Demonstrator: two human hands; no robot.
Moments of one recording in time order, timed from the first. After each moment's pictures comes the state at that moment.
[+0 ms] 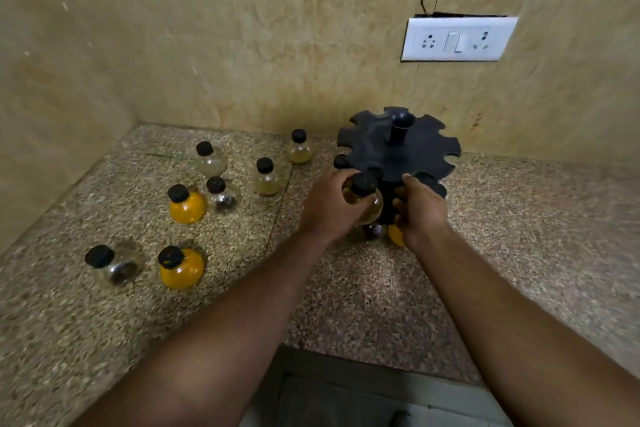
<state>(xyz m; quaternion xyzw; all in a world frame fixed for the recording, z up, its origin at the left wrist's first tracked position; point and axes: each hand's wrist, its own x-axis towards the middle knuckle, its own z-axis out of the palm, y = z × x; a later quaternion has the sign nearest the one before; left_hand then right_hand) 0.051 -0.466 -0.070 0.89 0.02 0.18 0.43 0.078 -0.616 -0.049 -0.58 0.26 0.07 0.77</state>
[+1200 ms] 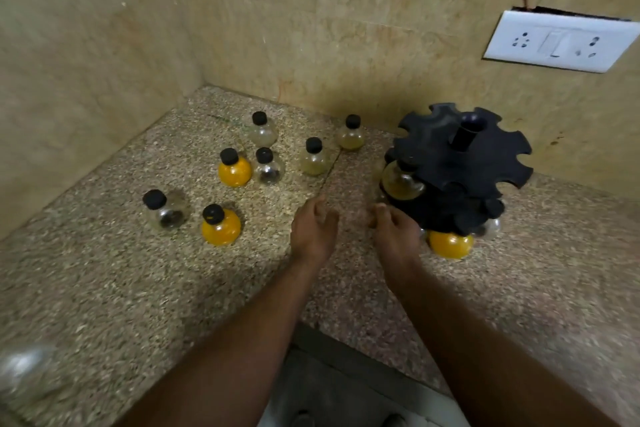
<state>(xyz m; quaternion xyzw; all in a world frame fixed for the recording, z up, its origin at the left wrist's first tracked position) -0.009 -0.414 -0.139 0.78 0.33 0.17 0.51 0.031 -0.546 -0.105 -0.79 0.05 0.10 0.61</state>
